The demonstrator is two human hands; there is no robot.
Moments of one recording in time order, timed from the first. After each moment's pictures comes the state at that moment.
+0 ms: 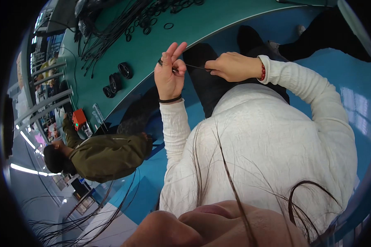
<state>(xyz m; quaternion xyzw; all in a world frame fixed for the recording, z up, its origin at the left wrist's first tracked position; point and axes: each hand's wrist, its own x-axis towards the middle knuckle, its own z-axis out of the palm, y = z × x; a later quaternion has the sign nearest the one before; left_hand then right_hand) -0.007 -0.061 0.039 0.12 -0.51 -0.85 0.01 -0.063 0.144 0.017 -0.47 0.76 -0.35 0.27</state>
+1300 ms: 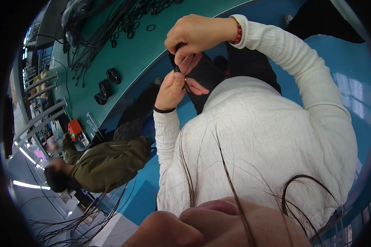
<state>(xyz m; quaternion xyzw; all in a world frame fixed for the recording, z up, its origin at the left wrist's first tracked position) 0.020 -0.053 0.043 -0.09 -0.60 -0.75 -0.26 -0.123 0.120 0.064 -0.62 0.67 -0.40 0.07</state>
